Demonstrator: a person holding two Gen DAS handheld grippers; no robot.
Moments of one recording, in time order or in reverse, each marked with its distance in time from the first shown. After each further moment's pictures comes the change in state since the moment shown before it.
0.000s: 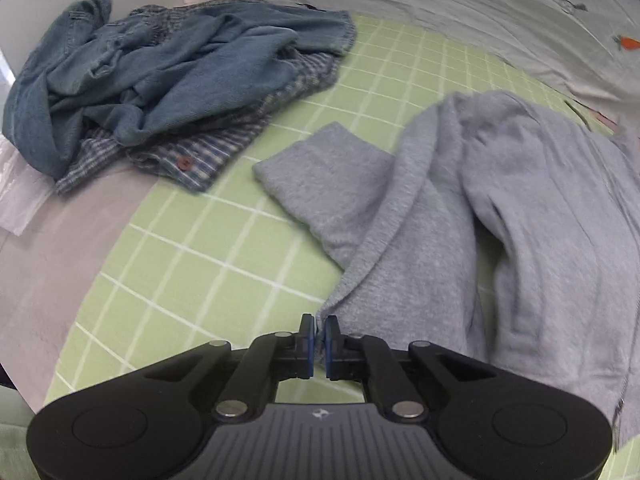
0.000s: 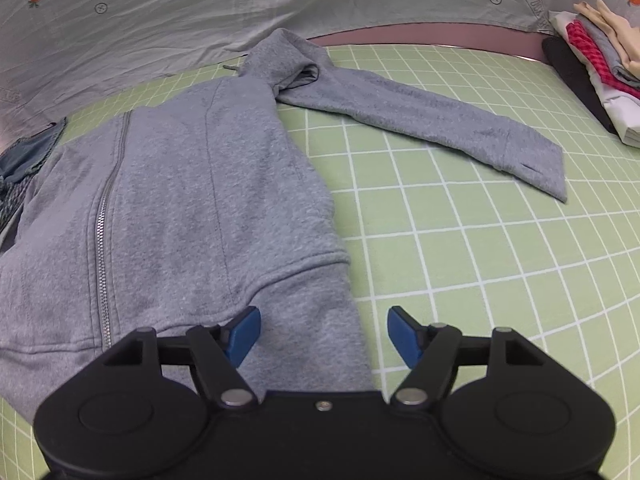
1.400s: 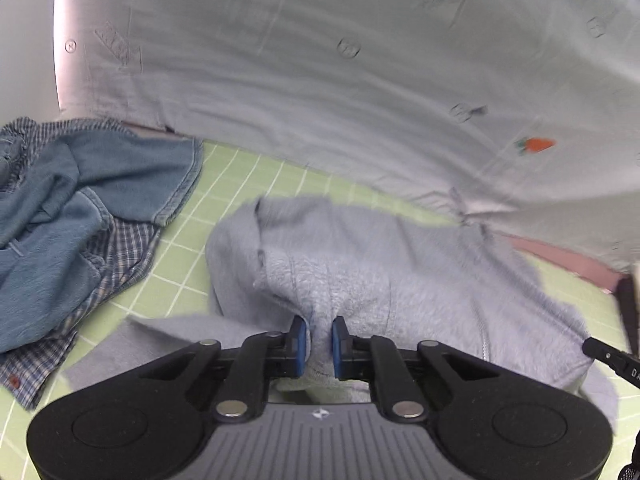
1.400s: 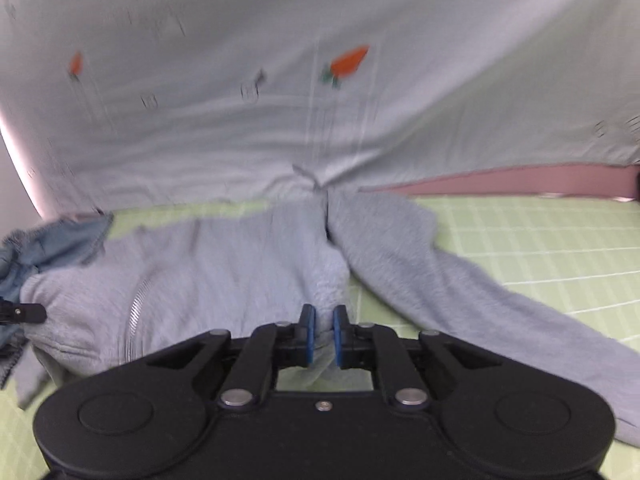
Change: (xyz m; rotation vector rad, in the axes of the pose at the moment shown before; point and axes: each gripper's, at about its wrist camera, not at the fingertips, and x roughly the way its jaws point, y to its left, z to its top) left arm -0.033 -0.121 0.102 0.038 -0.243 -0.346; right arm 0.014 0.036 0.135 -0.109 -0.303 0.223
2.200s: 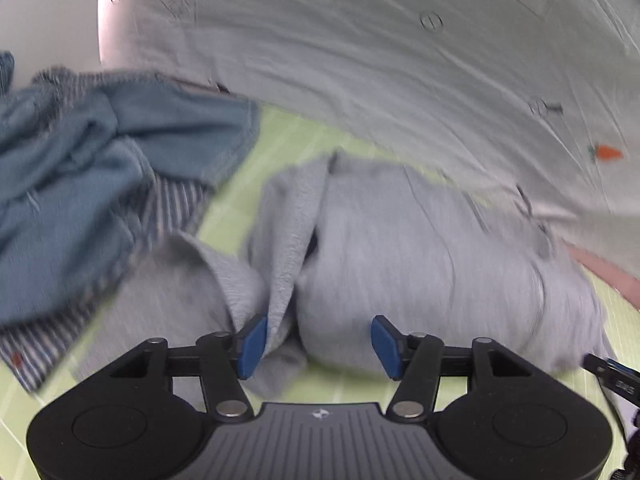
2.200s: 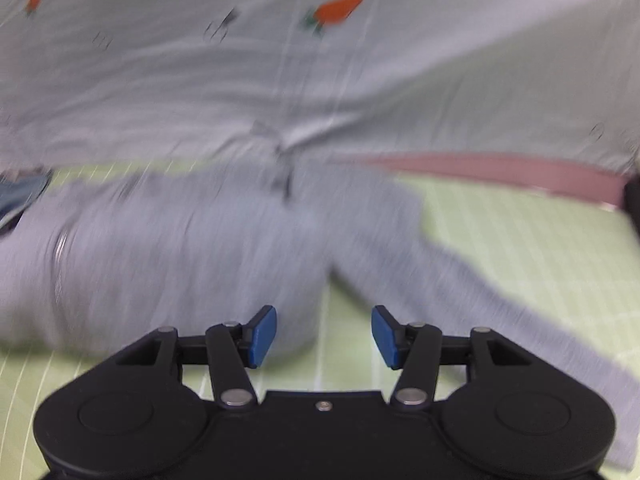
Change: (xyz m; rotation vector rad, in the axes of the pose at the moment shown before) left arm 0.065 0.041 -0.005 -0.084 0.086 0.098; right arm 0.096 0.016 -0.011 -0.079 0.143 -0.151
